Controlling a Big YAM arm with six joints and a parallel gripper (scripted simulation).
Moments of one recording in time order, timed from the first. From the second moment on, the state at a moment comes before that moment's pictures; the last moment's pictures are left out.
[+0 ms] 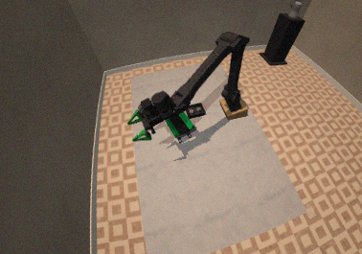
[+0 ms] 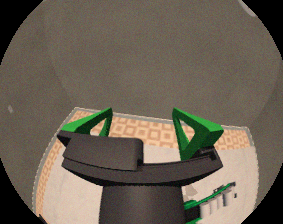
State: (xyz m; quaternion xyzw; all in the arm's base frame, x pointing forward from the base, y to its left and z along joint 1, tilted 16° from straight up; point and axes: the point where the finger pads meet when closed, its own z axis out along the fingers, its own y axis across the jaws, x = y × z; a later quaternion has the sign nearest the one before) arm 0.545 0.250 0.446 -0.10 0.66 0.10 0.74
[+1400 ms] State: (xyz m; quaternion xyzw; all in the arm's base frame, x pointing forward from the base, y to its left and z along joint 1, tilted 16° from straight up) arm 0.521 -0.067 0.354 0.24 0.86 0.08 0.45
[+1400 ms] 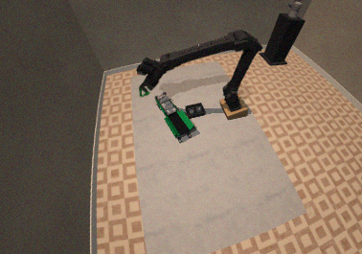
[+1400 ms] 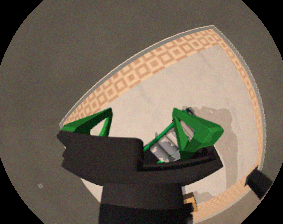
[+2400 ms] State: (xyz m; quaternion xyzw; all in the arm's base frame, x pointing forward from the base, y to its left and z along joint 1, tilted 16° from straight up) arm 0.440 -0.119 0.260 0.57 0.81 0.09 0.12
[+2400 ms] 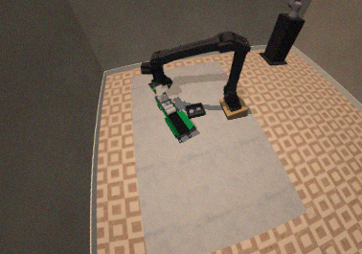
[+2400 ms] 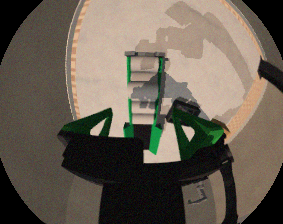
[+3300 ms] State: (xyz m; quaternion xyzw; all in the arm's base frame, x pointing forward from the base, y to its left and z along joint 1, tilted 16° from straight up) arm 0.439 -0.119 0.260 0.58 0.80 0.09 0.12
